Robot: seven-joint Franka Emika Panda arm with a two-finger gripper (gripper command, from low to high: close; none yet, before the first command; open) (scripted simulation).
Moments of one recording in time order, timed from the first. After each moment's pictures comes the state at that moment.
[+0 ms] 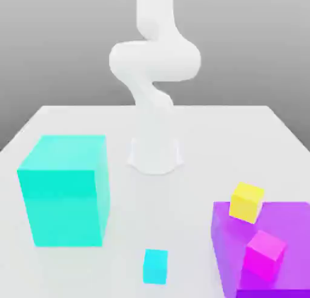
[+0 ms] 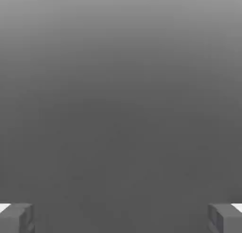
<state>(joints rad) -0.01 -0.71 0.01 -2.33 0.00 2.34 0.81</state>
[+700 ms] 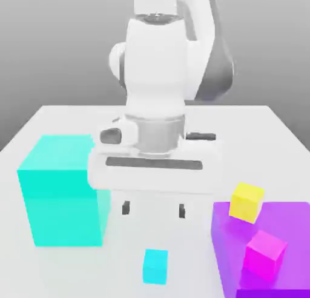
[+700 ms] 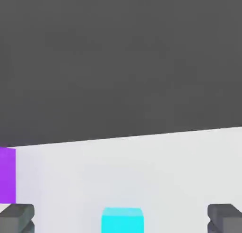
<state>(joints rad) -0.04 0.06 0.03 -2.56 -0.03 2.72 0.90</state>
